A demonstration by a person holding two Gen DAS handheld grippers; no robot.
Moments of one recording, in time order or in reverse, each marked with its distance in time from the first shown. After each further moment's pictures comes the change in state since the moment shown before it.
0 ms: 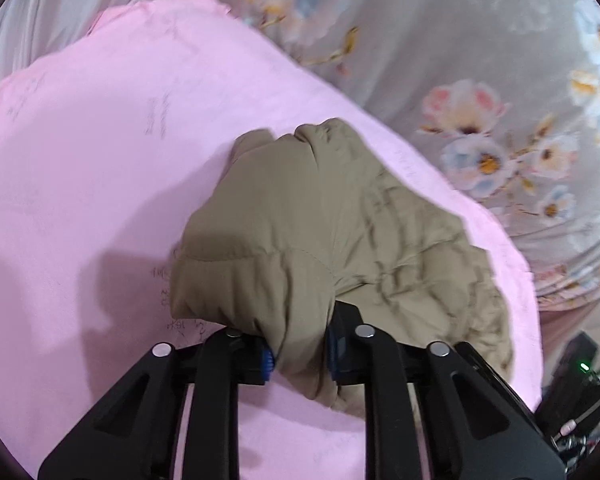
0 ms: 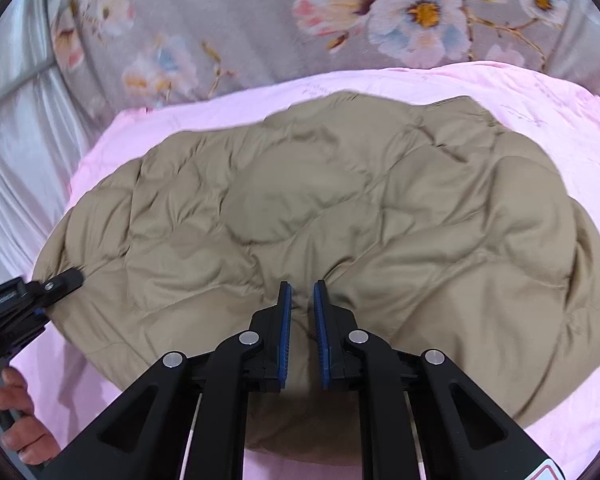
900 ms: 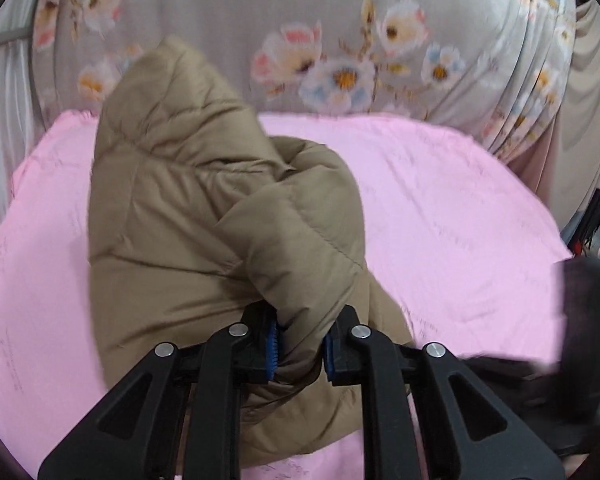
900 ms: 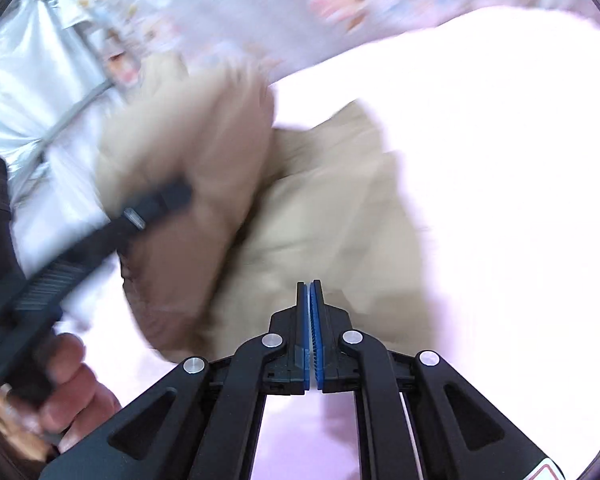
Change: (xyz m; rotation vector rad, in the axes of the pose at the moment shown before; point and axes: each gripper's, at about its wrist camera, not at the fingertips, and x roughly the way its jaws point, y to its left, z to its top) left arm -0.060 -0.179 -0.093 0.577 0.053 0.017; right arm -0.138 -0.025 -0.096 0.113 0.063 0.192
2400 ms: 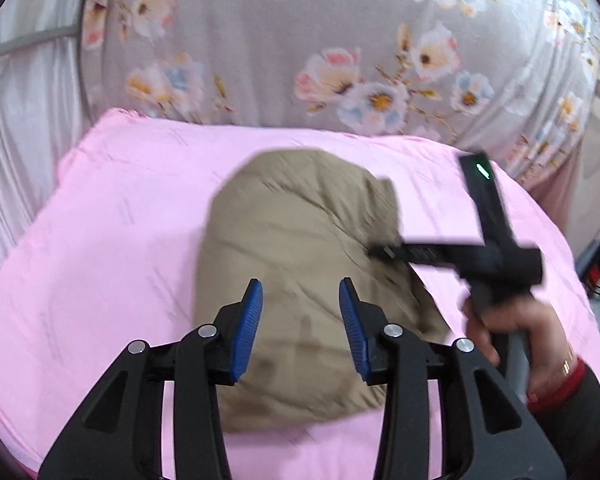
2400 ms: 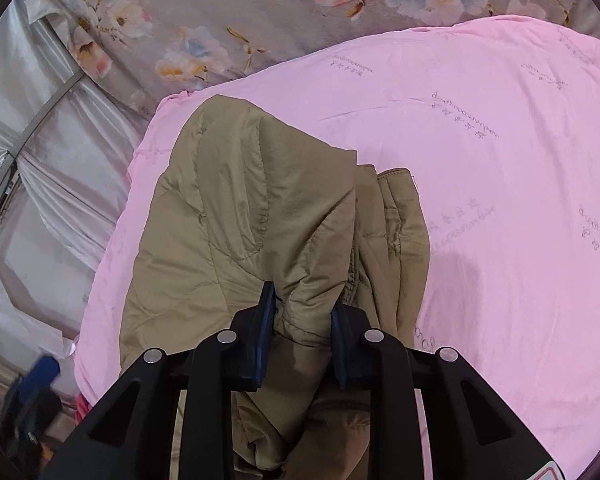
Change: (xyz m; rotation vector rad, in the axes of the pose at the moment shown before) left arm -0.071 0.023 0.030 -0.081 -0.056 0.135; right arm 0.076 -0.010 0.114 -0.016 0.165 0.030
